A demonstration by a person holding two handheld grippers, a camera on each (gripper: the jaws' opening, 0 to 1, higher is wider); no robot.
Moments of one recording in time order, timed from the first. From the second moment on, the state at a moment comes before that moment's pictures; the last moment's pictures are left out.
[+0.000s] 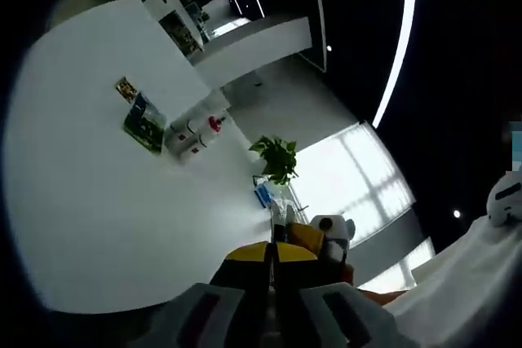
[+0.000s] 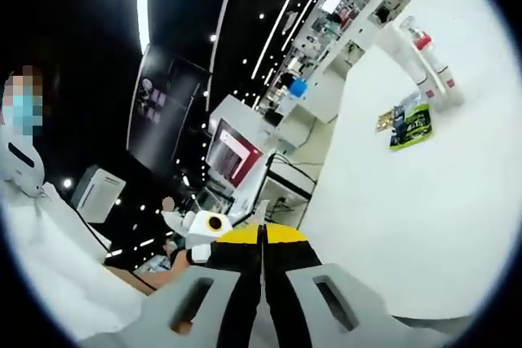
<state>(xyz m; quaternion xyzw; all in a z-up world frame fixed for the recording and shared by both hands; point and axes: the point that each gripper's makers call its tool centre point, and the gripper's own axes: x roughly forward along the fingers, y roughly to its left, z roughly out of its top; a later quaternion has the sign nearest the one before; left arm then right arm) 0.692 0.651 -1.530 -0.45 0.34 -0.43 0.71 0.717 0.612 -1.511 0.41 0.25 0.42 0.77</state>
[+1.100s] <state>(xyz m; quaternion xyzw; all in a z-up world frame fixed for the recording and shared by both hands) 0.718 0.672 -1.533 -0.50 0.33 -0.39 0.70 0.728 0.583 -1.545 0.19 0.22 0.36 0.89</state>
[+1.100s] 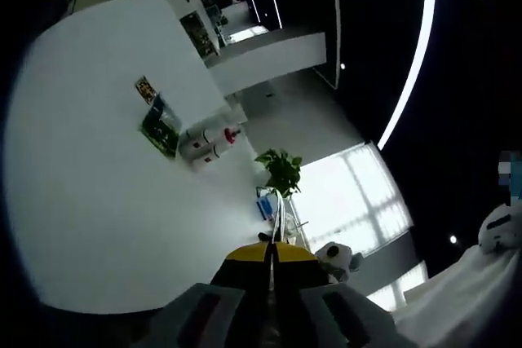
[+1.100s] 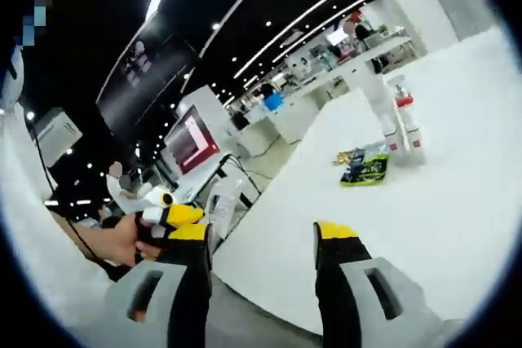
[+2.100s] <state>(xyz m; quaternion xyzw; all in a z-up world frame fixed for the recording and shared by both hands) 0.871 0.708 -1.608 -0.47 0.39 -0.30 0.73 0.725 0.560 -1.623 -0.17 0.25 0.32 0.90</state>
